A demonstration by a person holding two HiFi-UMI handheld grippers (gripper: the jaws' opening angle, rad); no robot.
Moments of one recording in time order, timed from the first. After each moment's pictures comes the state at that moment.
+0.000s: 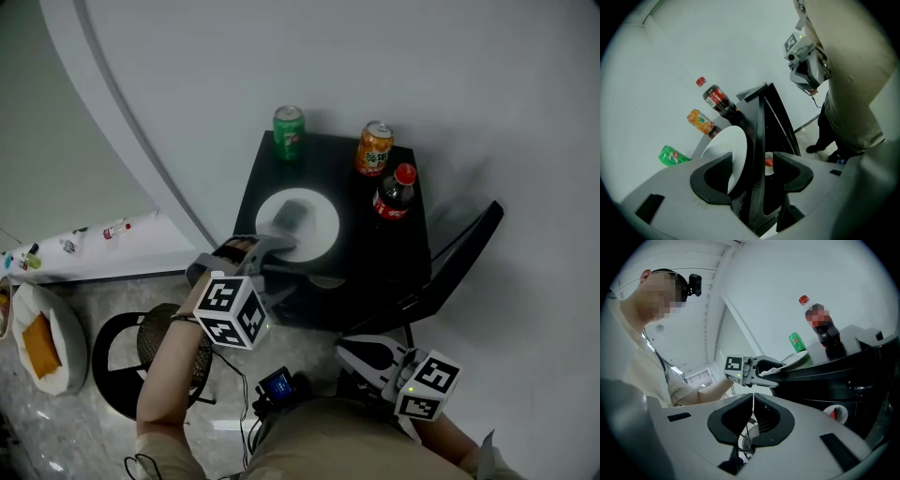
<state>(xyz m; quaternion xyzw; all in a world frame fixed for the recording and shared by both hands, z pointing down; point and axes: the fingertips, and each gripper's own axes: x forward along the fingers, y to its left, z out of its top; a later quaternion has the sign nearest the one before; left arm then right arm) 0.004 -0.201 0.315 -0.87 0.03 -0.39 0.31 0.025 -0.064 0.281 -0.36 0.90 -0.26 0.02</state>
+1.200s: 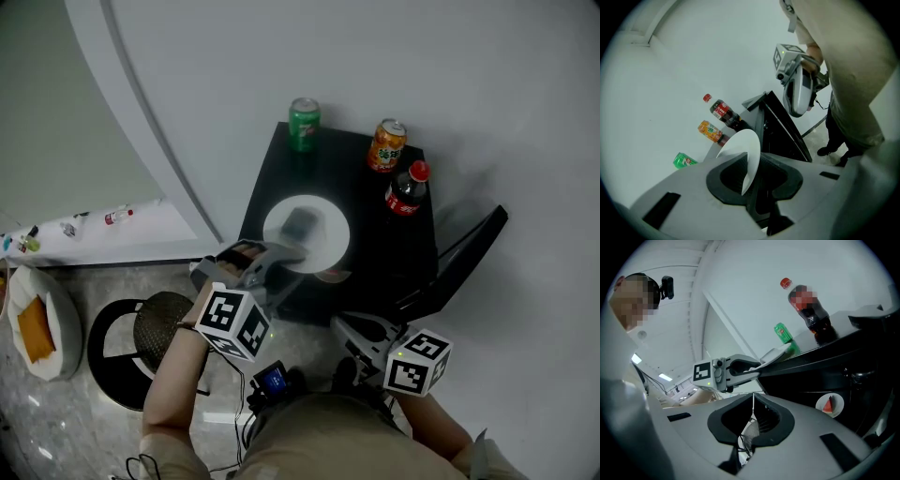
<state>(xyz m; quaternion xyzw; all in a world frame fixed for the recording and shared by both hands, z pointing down) -0.005 -0.180 0.300 -0.87 0.07 -0.33 0.35 0.022 -0.099 0.311 -0.40 0.85 -0.33 0.01</state>
